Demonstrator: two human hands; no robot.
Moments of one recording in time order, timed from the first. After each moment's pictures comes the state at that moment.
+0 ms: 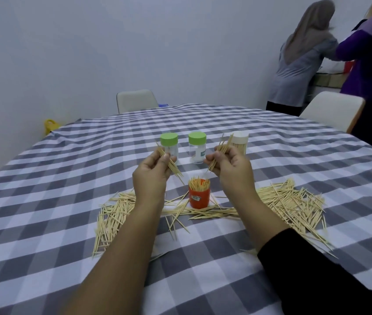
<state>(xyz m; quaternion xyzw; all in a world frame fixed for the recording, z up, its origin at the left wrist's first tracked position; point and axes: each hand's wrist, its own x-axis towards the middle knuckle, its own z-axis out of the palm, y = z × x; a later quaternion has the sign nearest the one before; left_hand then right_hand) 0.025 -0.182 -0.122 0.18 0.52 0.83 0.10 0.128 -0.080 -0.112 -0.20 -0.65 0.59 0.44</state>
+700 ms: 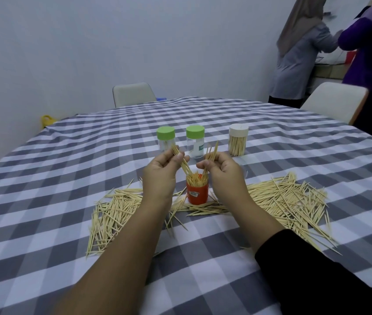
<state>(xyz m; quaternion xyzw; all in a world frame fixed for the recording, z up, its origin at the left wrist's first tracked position) 0.034 -0.169 -0.132 0.24 0.56 0.79 0.13 0.122 -0.078 -0.137 -0.20 -0.71 0.55 0.39</state>
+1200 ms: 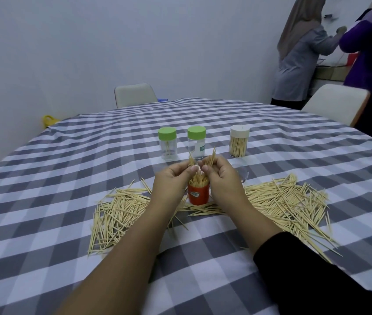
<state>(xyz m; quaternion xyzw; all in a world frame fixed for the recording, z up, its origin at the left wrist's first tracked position) 0.046 -0.171 -0.140 0.30 0.62 0.71 0.17 0.119 -0.079 -0.148 -0.20 -0.72 0.55 0.37</state>
